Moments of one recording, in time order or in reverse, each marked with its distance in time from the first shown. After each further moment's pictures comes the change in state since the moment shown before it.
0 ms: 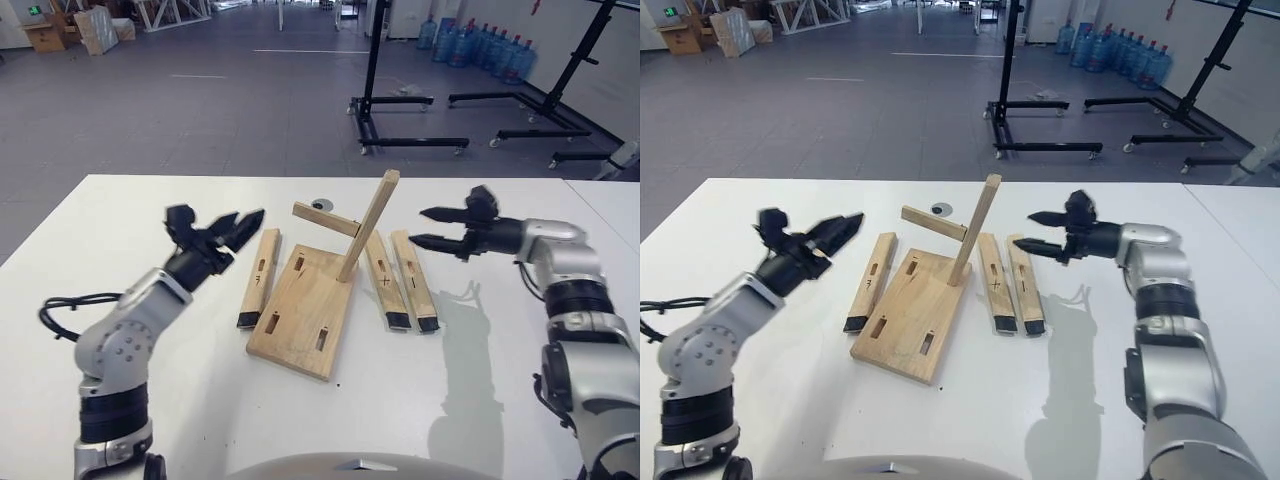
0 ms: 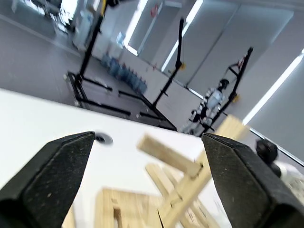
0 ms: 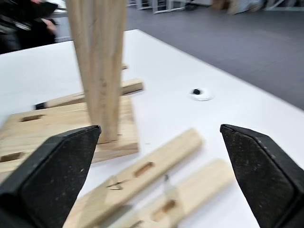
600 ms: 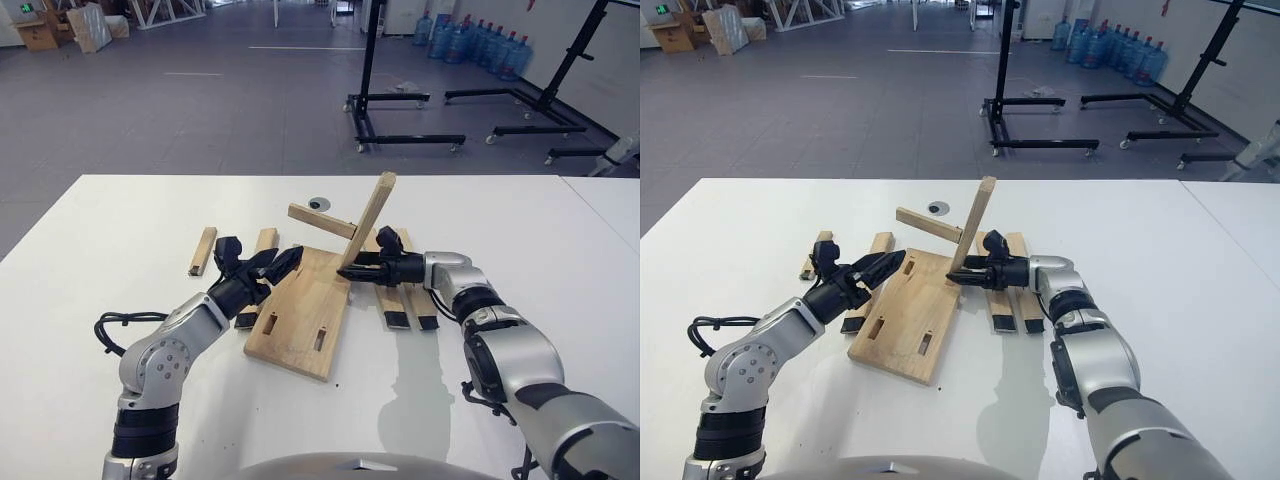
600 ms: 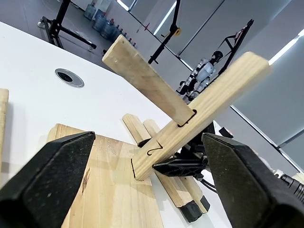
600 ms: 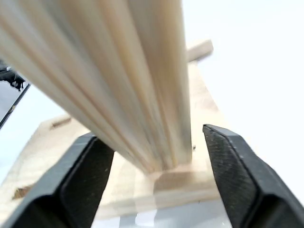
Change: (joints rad) left arm 0.114 -0.146 -0.267 0.069 0.119 0.014 -0.050; right arm -0.221 0.360 0.227 0.619 -0.040 -0.181 0.058
